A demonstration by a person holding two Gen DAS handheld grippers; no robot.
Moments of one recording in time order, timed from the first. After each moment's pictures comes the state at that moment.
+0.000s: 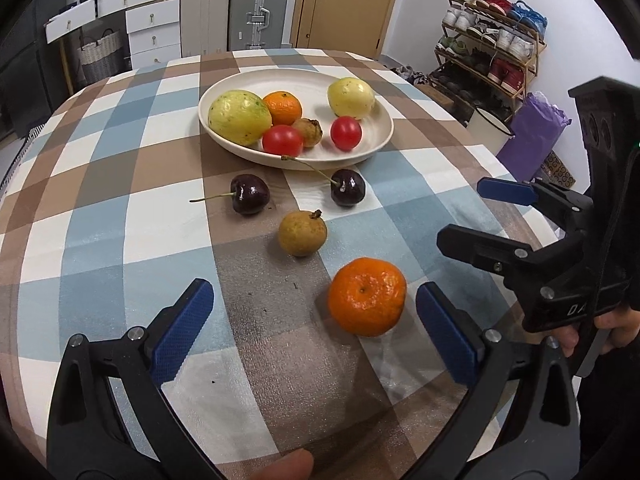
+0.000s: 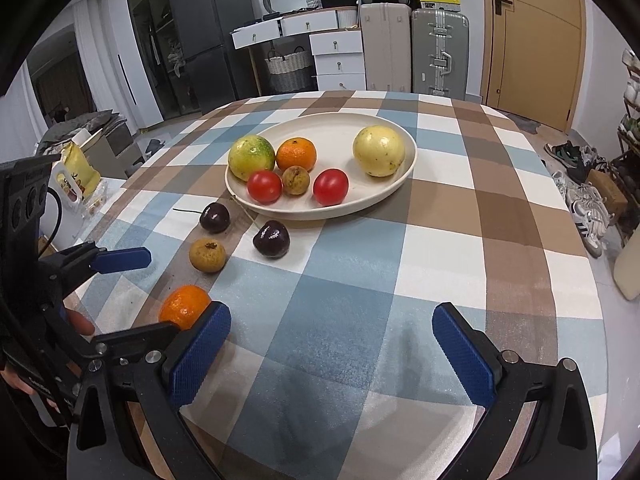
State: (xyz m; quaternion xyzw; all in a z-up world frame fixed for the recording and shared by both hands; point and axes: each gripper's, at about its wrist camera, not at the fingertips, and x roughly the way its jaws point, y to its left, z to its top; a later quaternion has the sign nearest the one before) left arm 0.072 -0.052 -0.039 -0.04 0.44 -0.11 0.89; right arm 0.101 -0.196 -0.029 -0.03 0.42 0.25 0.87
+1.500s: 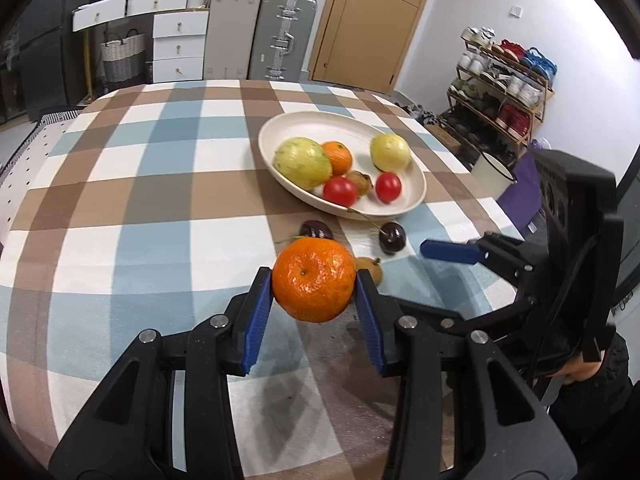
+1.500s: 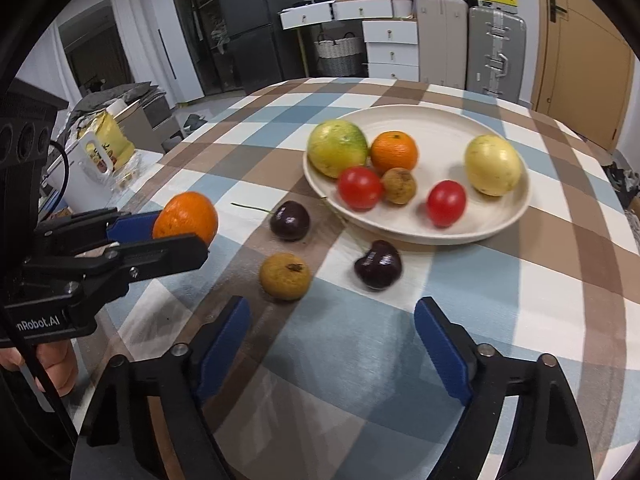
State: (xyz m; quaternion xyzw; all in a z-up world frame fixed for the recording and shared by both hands) left arm 0.067 0.017 -0.012 -0.10 0.39 -0.09 0.91; right arm 0.111 -0.112 -0.042 -0.07 0.43 0.33 0.84
